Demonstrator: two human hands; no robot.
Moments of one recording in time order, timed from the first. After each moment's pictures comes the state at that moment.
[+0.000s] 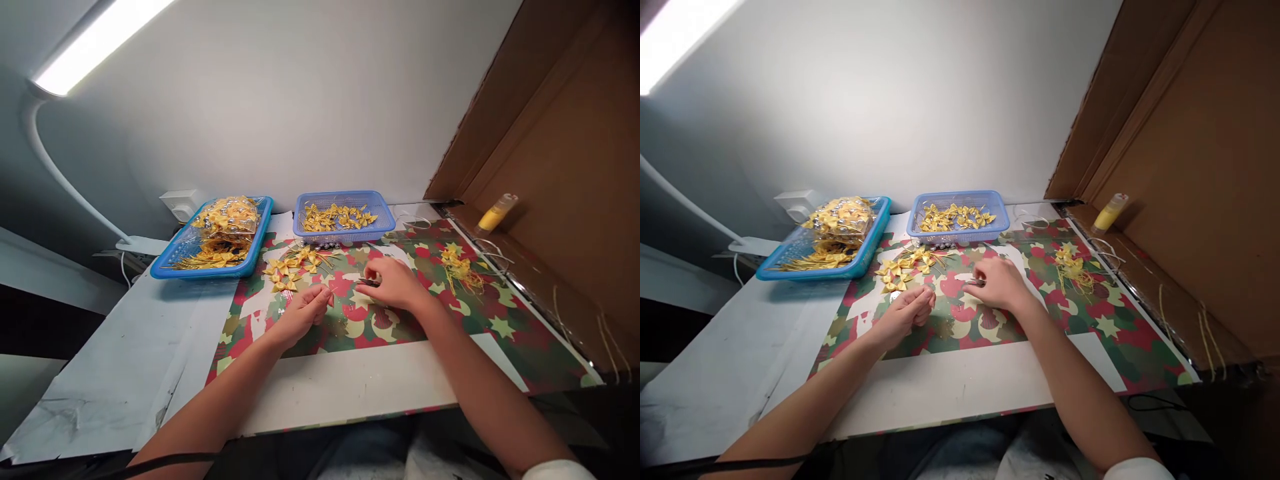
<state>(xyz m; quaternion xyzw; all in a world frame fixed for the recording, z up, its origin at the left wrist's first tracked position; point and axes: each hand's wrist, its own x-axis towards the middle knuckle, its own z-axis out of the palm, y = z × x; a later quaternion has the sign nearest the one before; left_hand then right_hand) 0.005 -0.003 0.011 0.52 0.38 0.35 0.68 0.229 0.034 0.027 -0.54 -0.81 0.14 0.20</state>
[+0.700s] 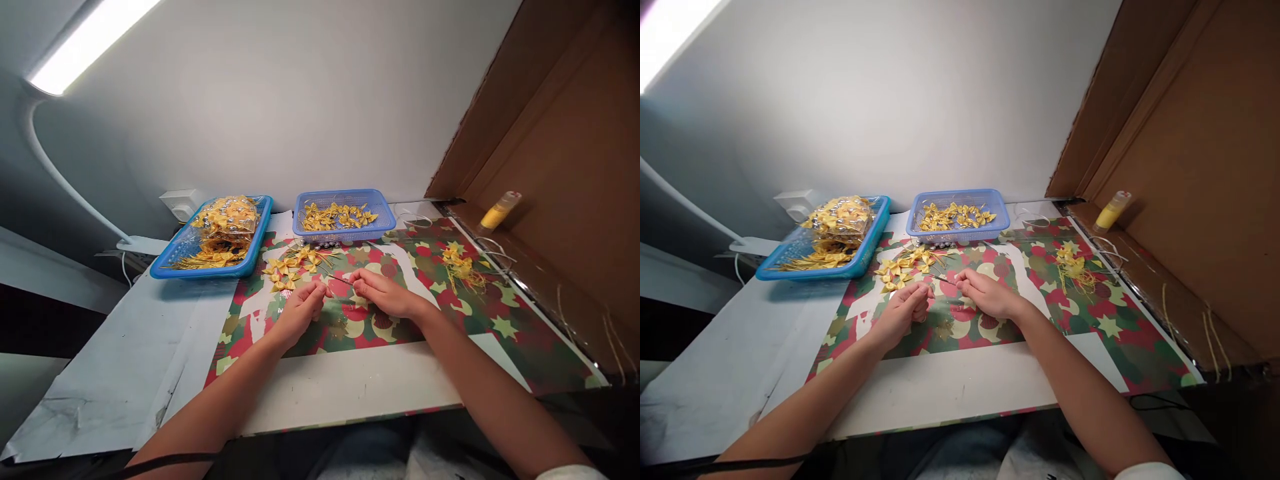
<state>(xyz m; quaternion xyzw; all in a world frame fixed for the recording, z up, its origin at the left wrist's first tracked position) 0.009 -0.002 0.007 0.46 0.43 0.41 0.65 0.220 0.024 0.017 -0.41 -0.70 0.54 0.23</state>
